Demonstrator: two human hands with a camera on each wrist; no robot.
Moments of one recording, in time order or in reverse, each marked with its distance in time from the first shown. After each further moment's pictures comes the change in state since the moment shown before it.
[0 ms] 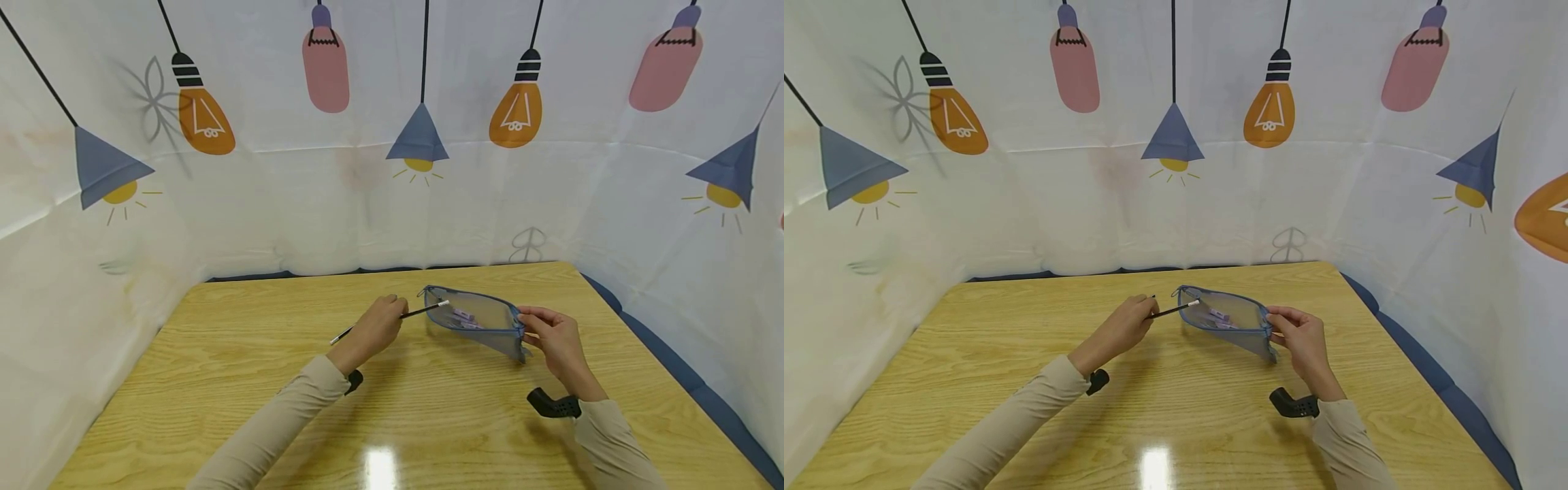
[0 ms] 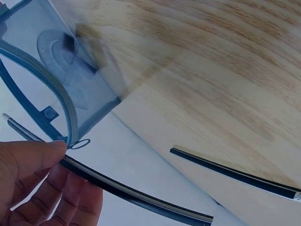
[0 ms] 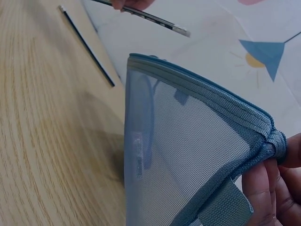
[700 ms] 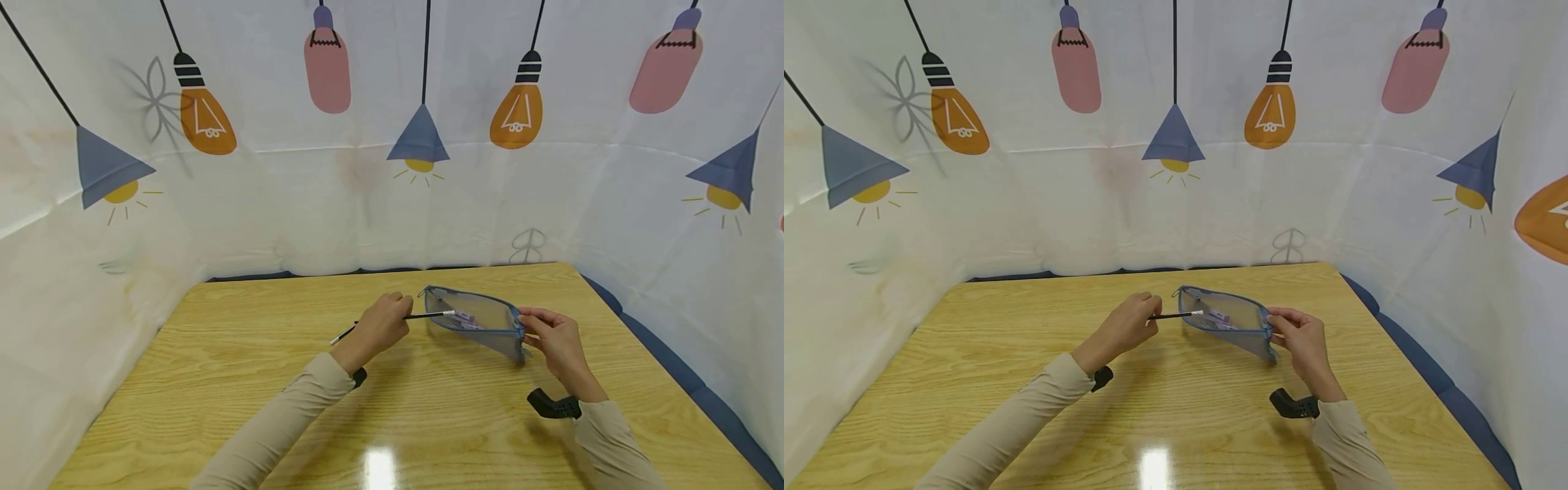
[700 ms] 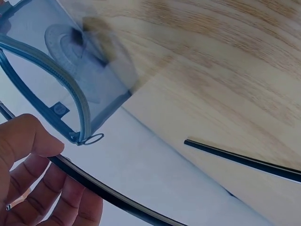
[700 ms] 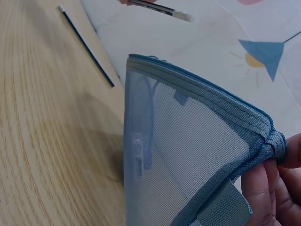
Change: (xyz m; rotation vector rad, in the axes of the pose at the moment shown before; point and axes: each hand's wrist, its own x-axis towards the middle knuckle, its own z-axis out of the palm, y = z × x) left_hand 0.005 0.009 -0.007 0.022 -0.005 -0.022; right_hand -0.001 -0.003 0.001 -0.013 0.009 0.032
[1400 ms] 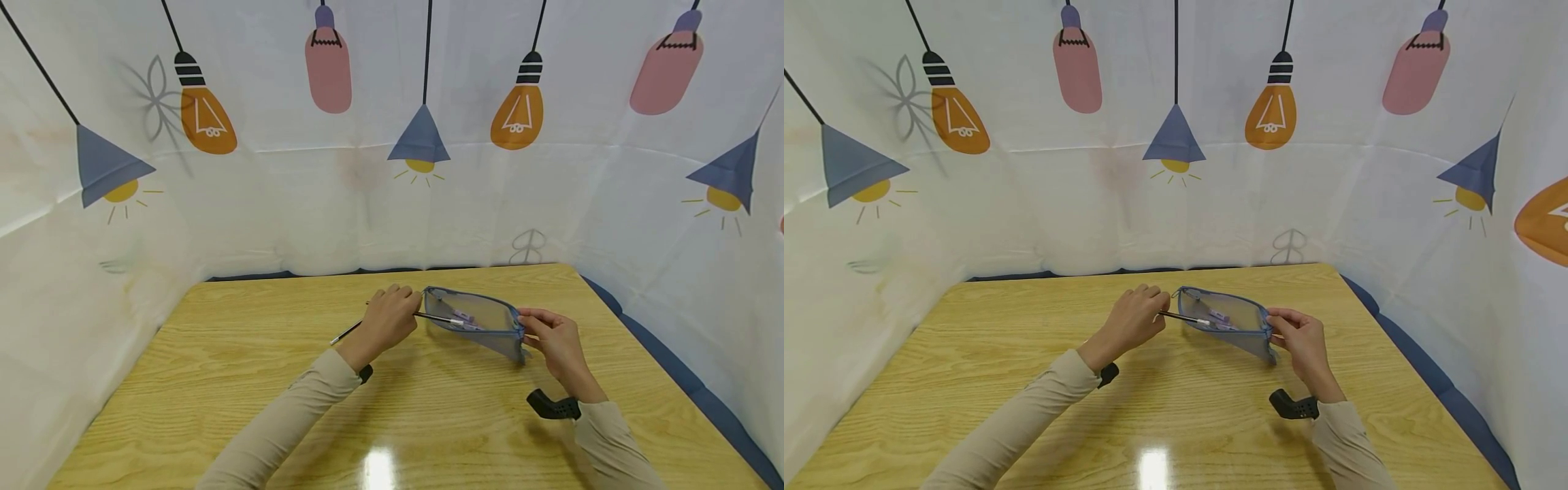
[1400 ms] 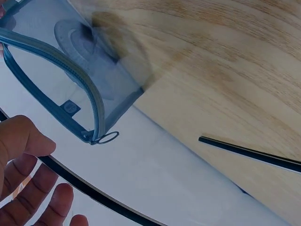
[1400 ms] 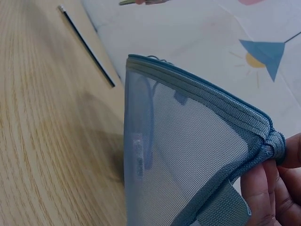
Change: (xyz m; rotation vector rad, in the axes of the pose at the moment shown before) left_hand 0.009 0.007 0.002 0.290 0.182 0.100; right_hand 0.001 0.002 0.000 -0.002 -0.001 -0.013
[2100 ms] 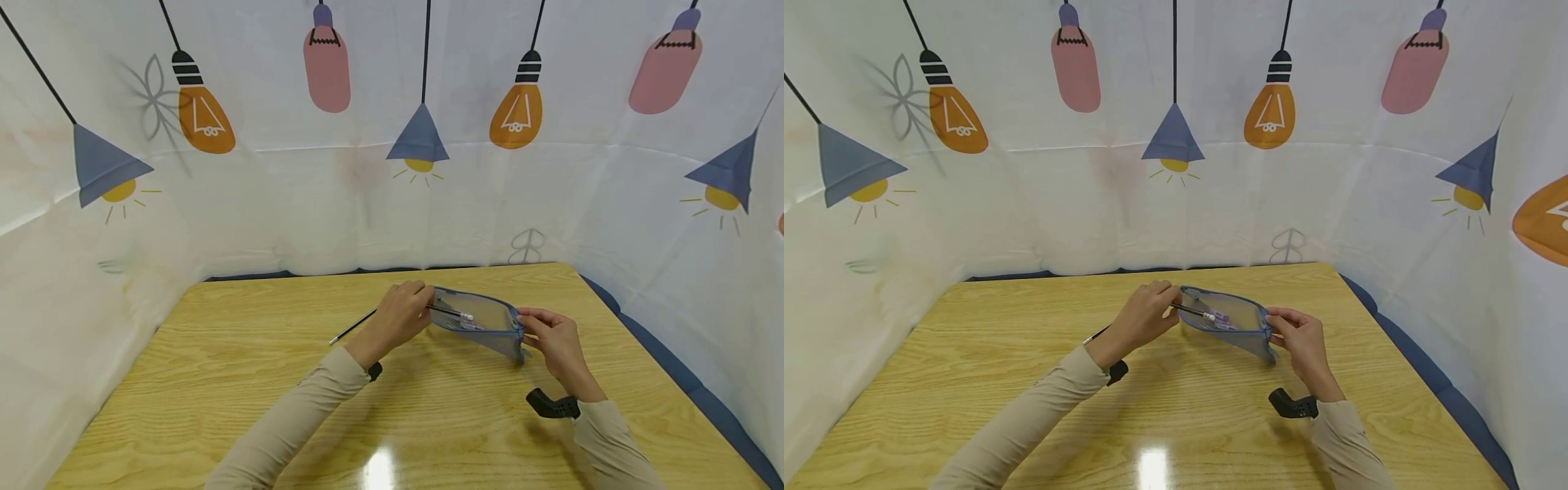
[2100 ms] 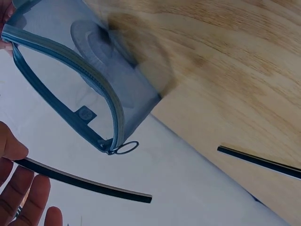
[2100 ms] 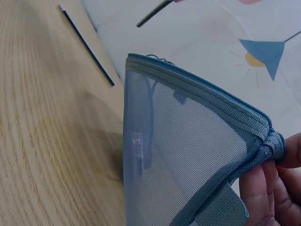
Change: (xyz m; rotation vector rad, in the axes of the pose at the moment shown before) left_hand 0.015 0.008 0.000 -0.176 0.096 0.092; right_hand 0.000 0.000 -0.001 -0.005 -0.005 -0.003
